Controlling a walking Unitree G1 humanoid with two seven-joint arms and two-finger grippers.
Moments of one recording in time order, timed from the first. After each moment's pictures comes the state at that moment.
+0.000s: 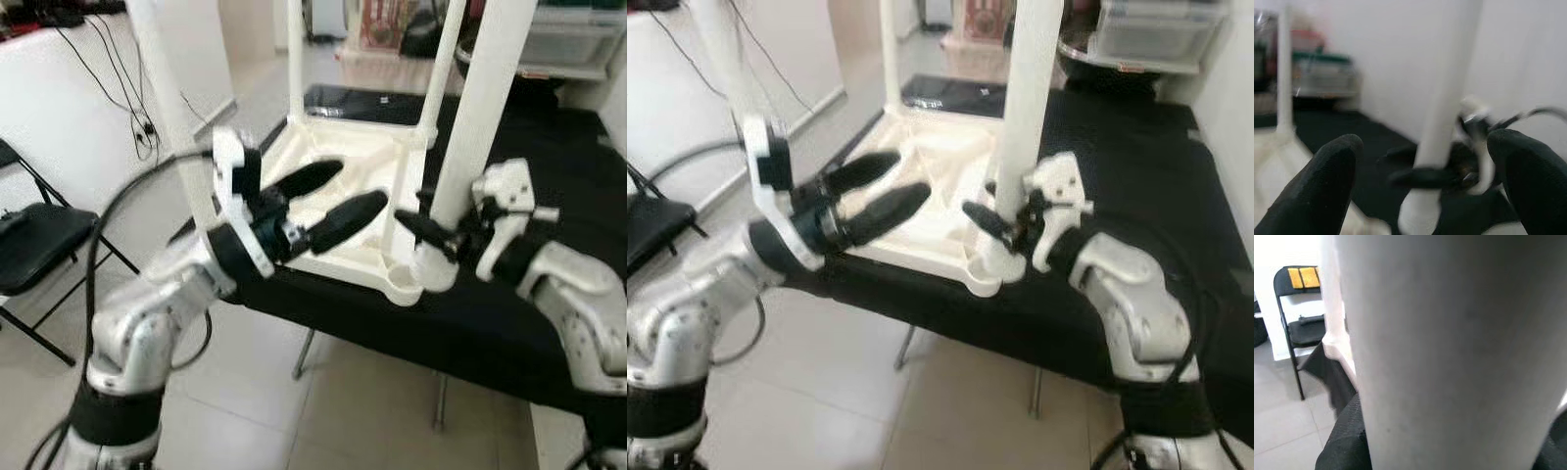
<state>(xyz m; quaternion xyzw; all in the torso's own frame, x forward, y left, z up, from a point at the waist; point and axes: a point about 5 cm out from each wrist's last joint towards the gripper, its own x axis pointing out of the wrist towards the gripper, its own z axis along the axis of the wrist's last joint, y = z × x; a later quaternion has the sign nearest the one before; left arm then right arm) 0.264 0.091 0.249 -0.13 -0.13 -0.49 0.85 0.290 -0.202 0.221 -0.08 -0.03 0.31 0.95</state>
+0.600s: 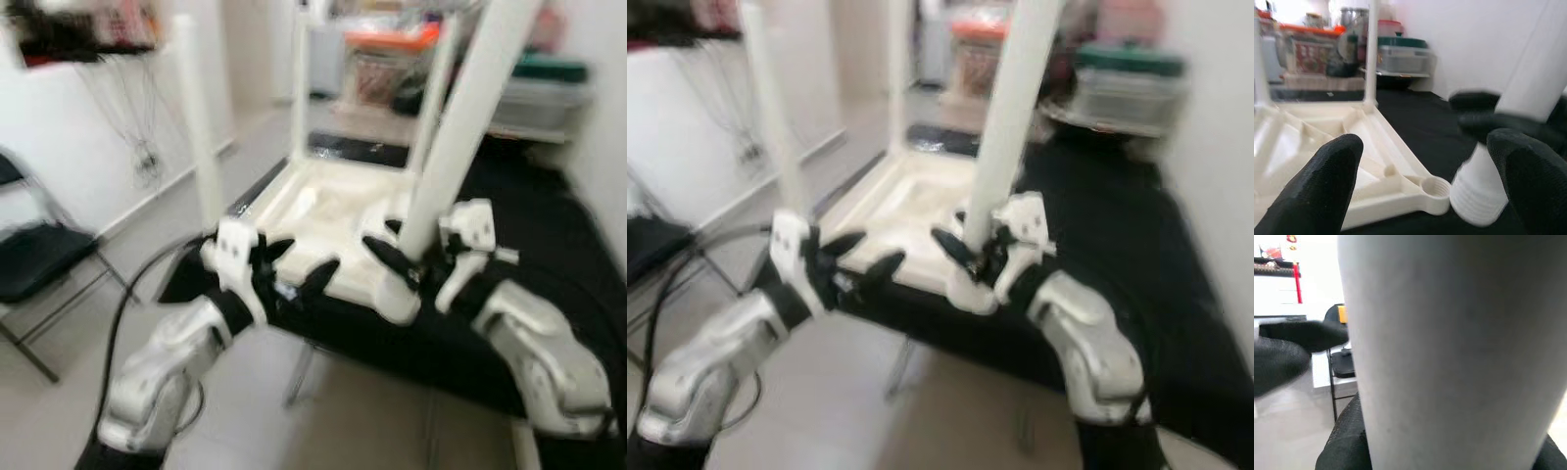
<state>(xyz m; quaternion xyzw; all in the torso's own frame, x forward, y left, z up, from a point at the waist) 0.278 0.096 0.218 -0.10 -0.10 -0.38 0.91 0.292 -0.159 0.222 -0.04 -0.06 0.34 0.94</state>
